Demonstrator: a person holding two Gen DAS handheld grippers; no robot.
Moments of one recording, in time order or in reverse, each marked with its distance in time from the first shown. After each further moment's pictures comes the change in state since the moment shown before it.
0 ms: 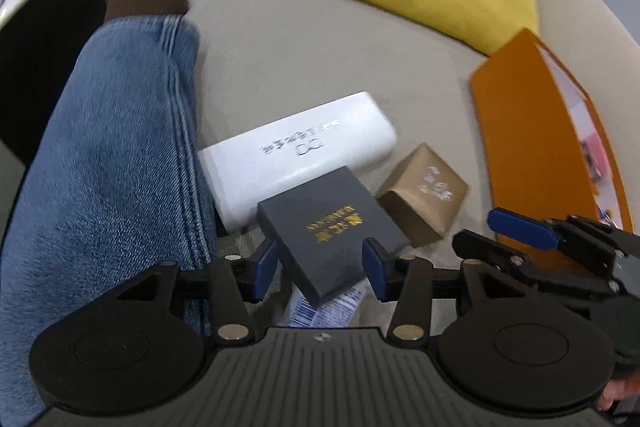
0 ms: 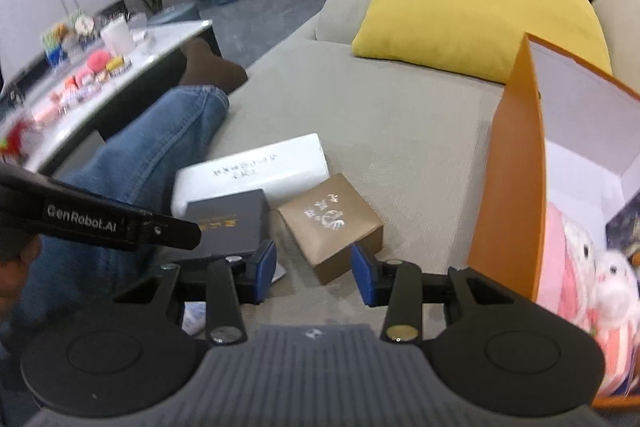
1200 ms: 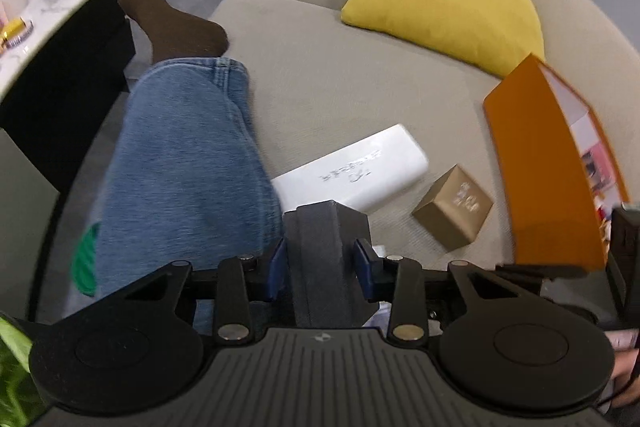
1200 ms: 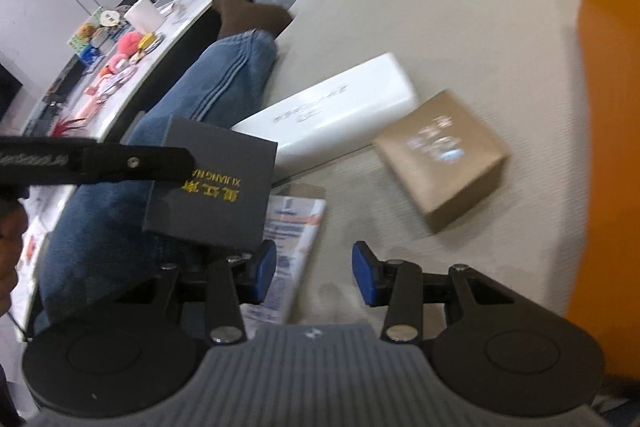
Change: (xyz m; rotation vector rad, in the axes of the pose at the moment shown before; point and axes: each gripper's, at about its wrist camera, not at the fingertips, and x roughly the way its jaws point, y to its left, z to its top) left arm -0.056 0.032 0.000 0.075 -0.063 0.066; right arm 0.050 0.020 -0.015 0.192 0.186 0.262
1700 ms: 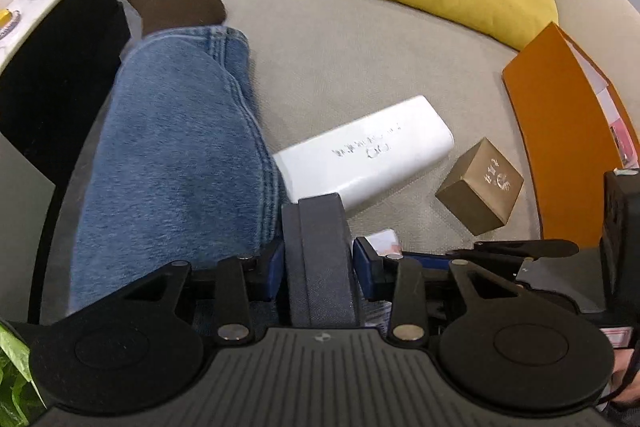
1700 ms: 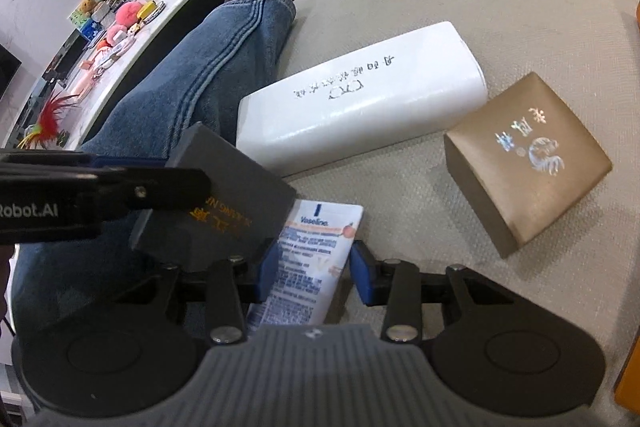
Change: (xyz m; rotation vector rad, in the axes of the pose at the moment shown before) left arm 0.047 0.004 0.000 0.009 0.069 -0.010; right arm 0.049 0.017 0.010 -0.034 0.042 -0.023
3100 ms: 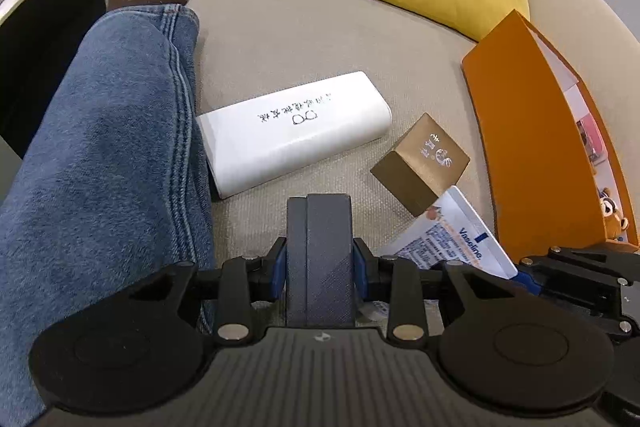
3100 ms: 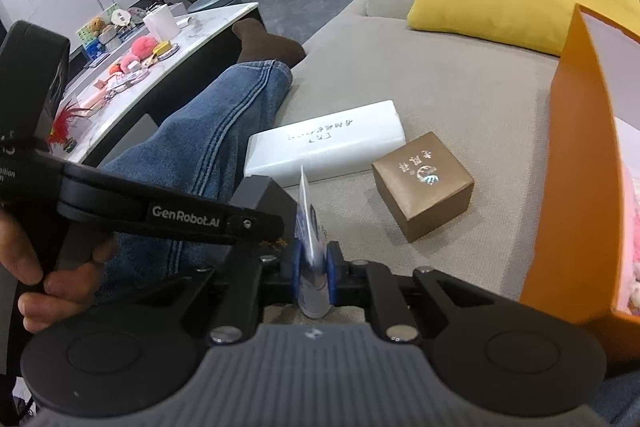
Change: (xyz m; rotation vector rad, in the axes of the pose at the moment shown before) left arm -0.009 -0.038 -0.029 -0.038 -0.030 -0.069; right arm -0.107 0.004 -0.040 -0.104 -0.182 -0.094
